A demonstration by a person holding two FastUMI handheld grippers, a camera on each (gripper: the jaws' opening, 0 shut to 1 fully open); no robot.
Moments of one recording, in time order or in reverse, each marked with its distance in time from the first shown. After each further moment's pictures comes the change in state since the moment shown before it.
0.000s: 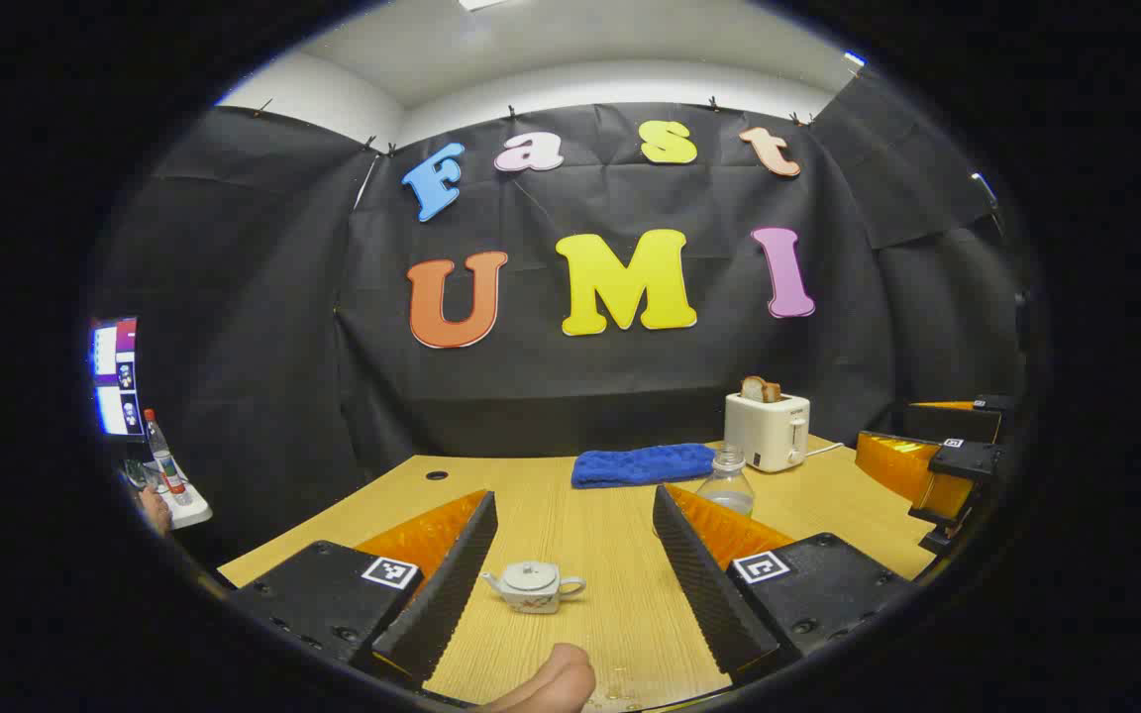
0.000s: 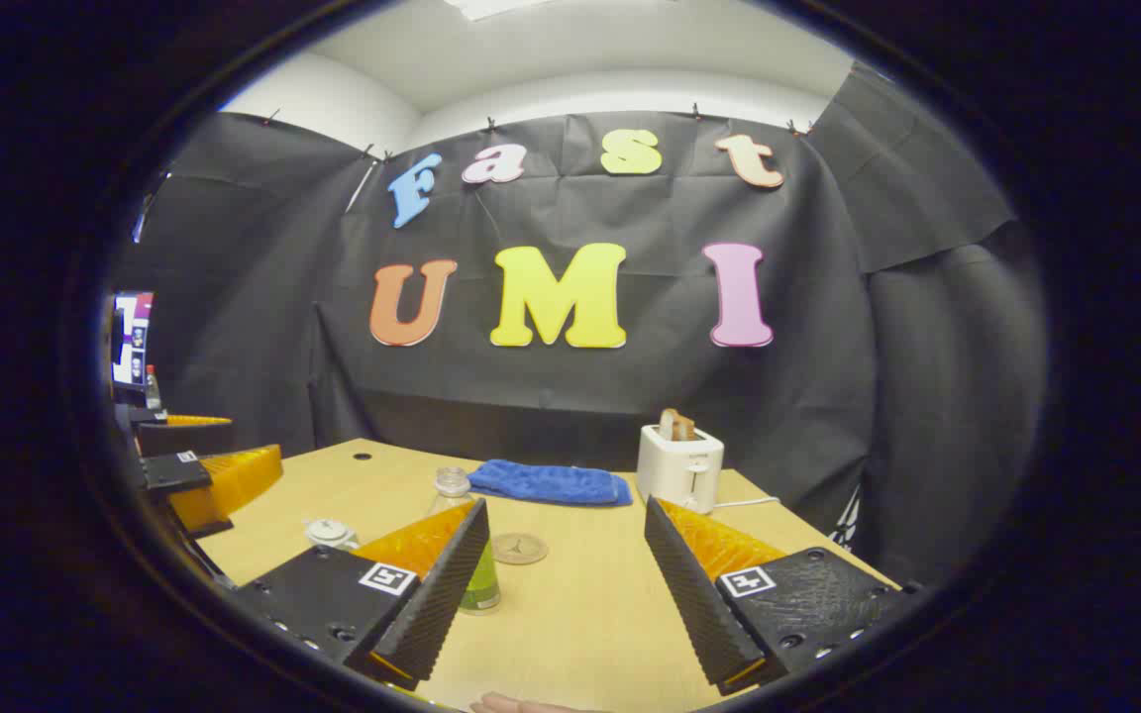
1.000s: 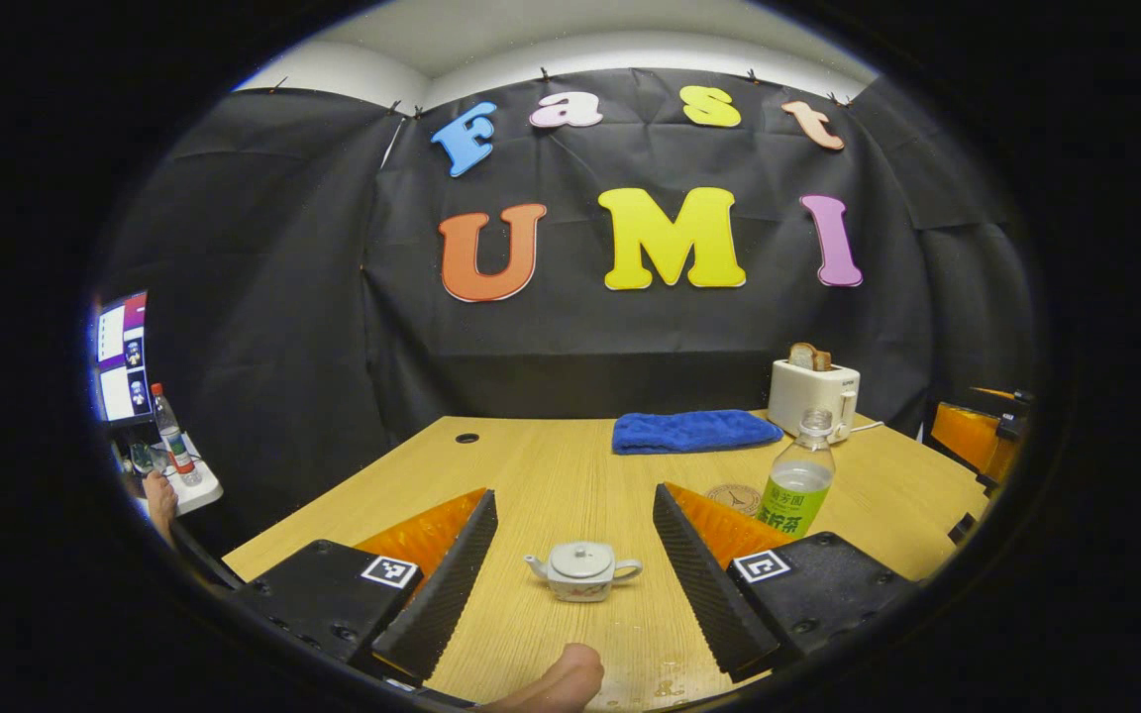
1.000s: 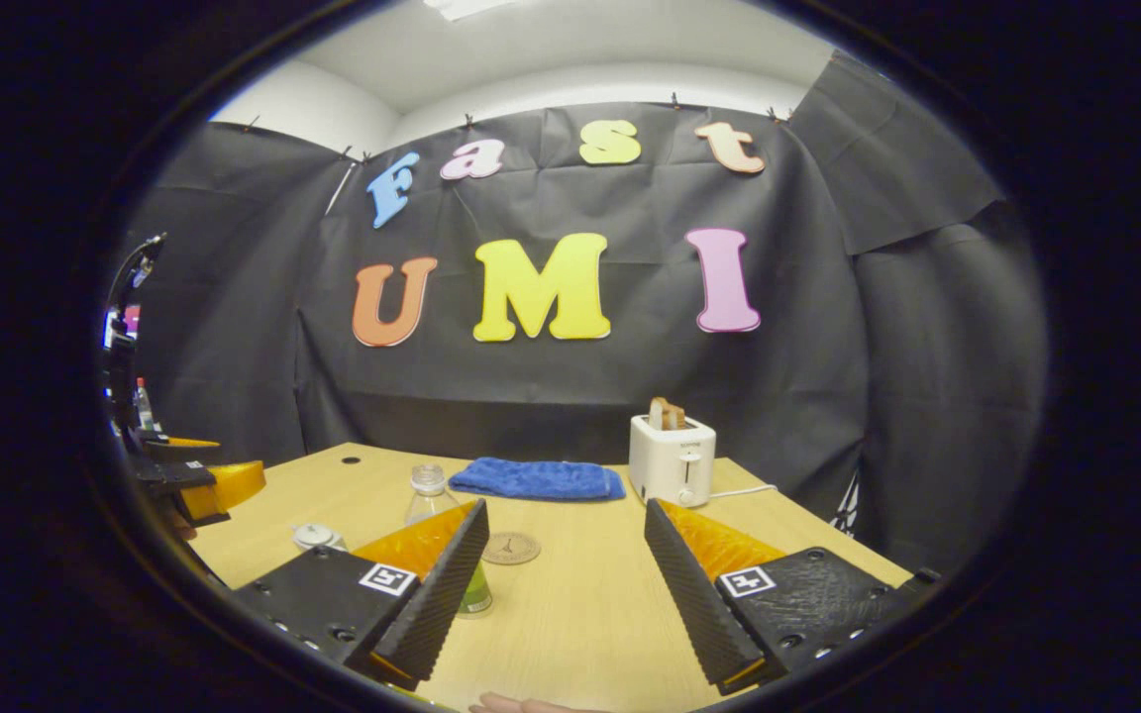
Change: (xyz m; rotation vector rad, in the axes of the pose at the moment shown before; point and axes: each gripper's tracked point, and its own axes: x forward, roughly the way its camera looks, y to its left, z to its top) left arm 0.022 0.043 -0.034 -0.045 0.130 0.088; right arm 0.015 -0.007 -0.010 0.047 0.015 -0.017
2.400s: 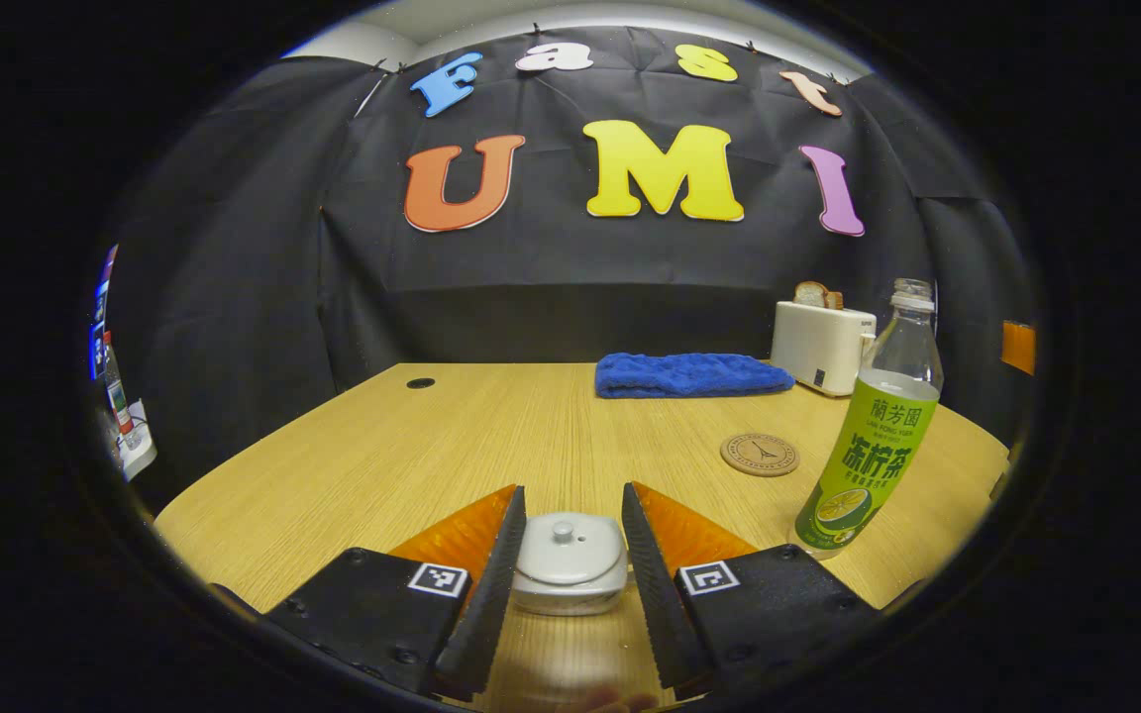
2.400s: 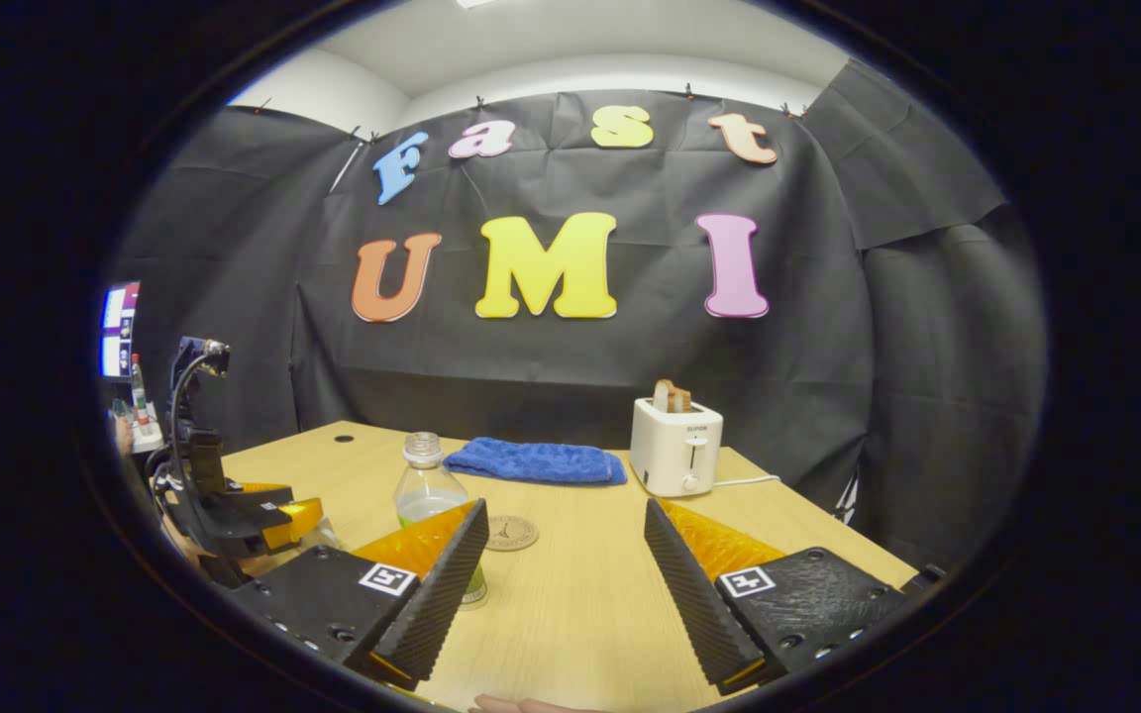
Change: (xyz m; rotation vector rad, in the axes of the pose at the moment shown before) left arm 0.084 -0.018 -0.090 -0.011 0.095 -0.091; right arm 0.017 0.010 -0.028 -0.039 0.048 -0.003
